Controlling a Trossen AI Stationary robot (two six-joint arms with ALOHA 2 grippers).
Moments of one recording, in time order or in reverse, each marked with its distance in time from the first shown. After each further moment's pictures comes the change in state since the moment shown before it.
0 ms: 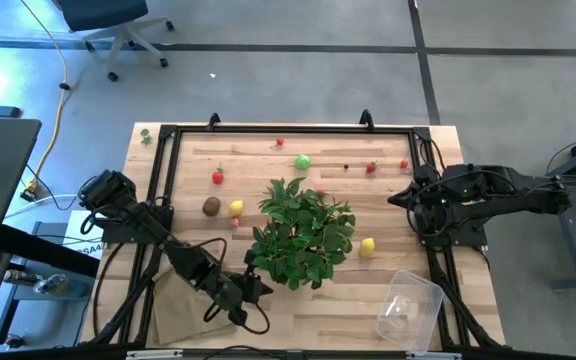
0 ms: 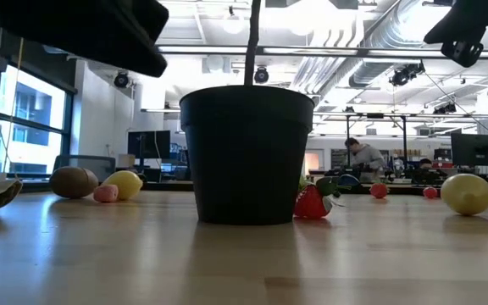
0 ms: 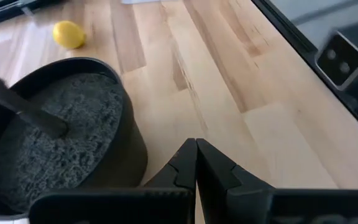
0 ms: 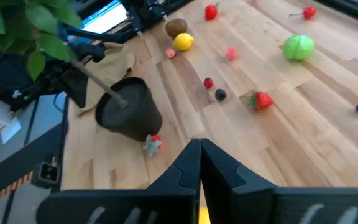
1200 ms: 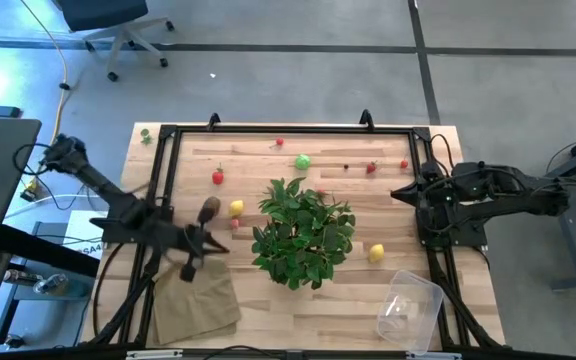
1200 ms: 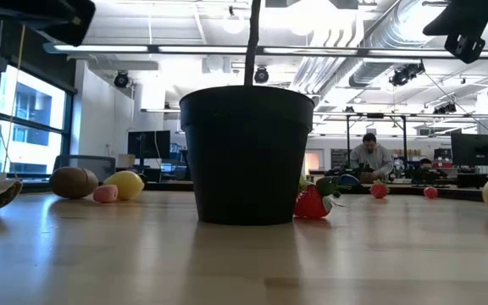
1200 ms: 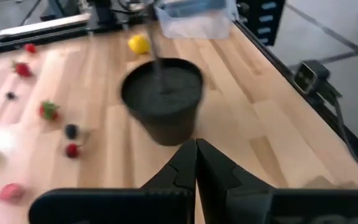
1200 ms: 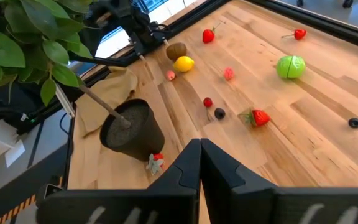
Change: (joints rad) left arm -0.016 -0.787 -0.379 -0.238 0.026 -0.007; right arm 0.000 -0.056 0.000 0.022 0.033 0.018
